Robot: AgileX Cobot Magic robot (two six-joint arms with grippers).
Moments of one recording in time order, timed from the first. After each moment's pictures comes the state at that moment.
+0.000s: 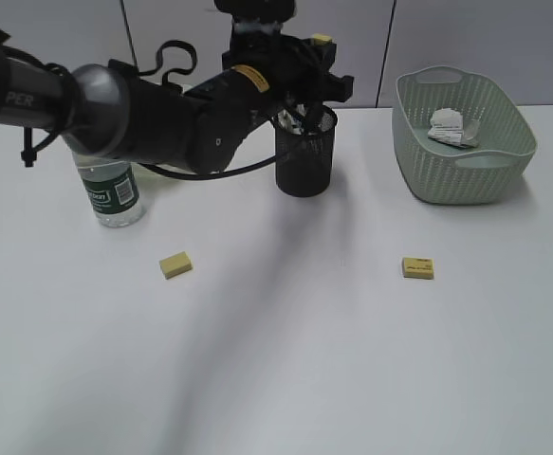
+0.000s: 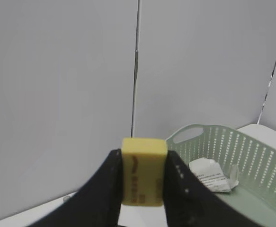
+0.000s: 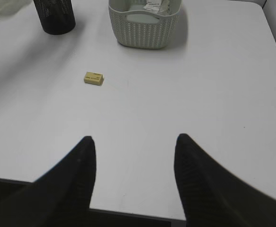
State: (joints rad) left arm -0.68 2.16 -1.46 -0.13 -0.58 0.03; right arm 0.09 -0.01 -0.50 0.07 1.04 -0.09
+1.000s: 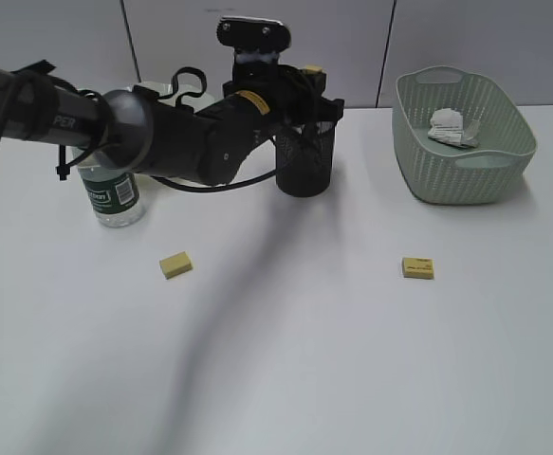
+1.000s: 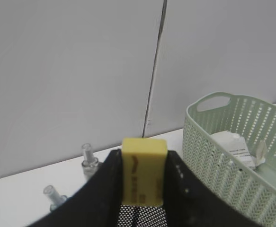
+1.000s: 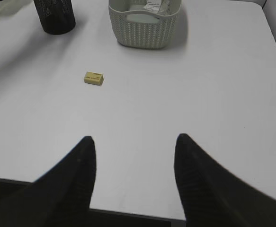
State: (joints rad) left arm -0.65 2.30 -1.55 -0.15 -0.55 -0.02; right arm 0.09 -0.01 -0.50 0.07 1.04 -0.09
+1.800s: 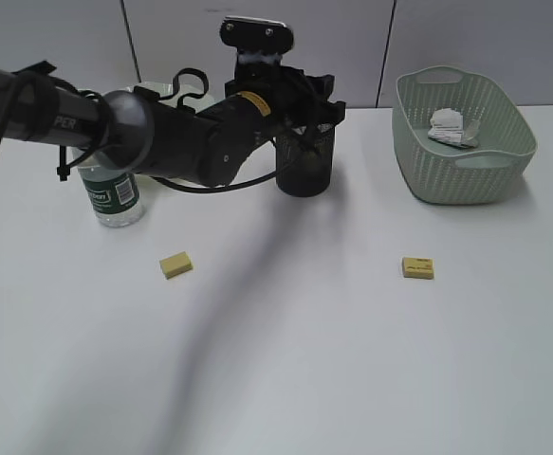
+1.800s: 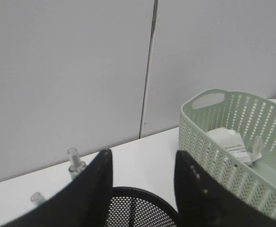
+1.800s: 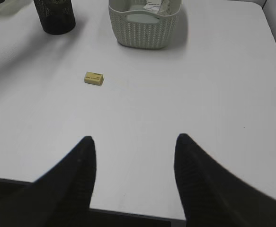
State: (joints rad) left arm -0.65 2.30 -1.55 -0.12 -0.55 -0.02; right arm 0.09 -0.01 -0.50 0.07 1.04 -0.09
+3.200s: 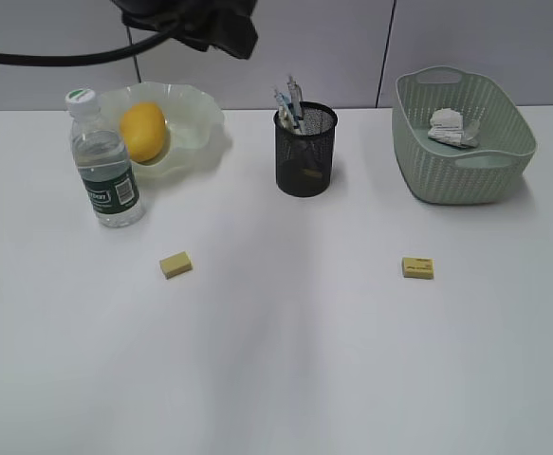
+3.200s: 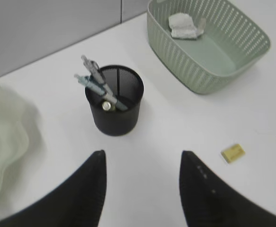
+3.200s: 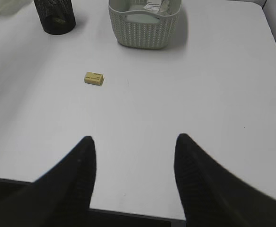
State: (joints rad) left arm -0.65 1.67 -1.55 -0.07 0.71 -0.03; right arm 0.09 -0.01 -0.50 0.07 1.04 -0.09
